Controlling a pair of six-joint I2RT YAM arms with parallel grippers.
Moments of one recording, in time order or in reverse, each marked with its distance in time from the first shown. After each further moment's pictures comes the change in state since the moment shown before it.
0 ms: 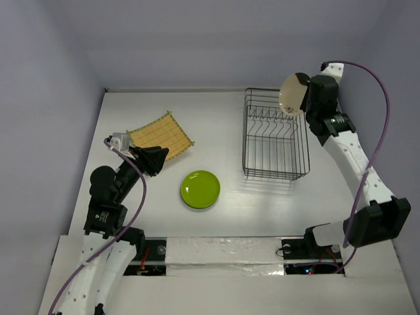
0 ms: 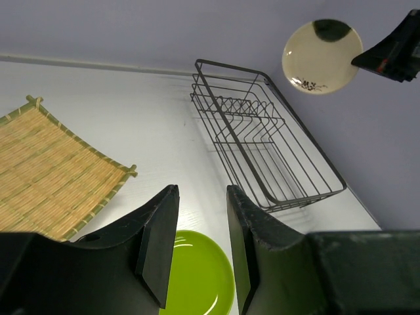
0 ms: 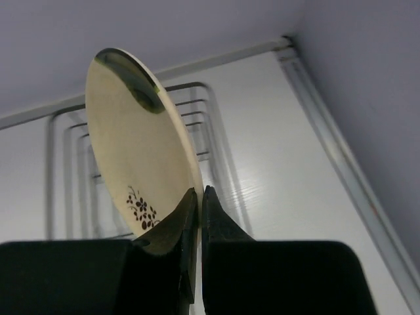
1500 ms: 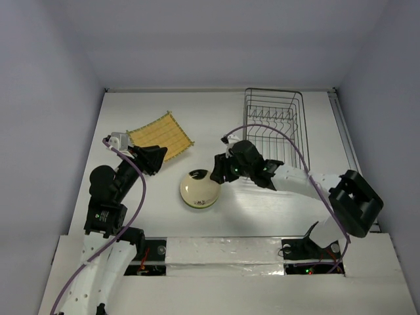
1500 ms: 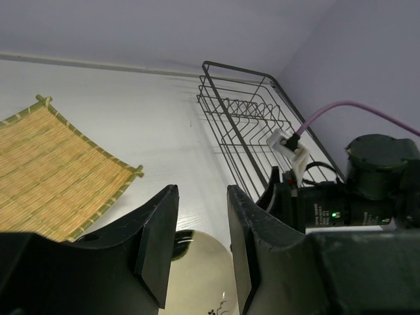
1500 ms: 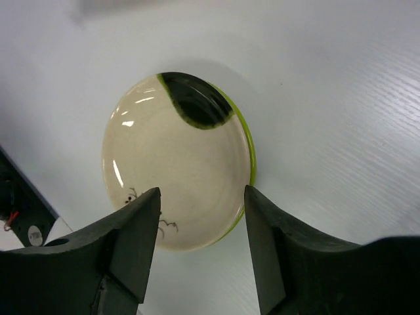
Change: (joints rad) left arm 0.027 0.005 0.000 0.000 0.000 0.000; right arm 0.631 0.137 -0.532 0.415 -0.705 0.264
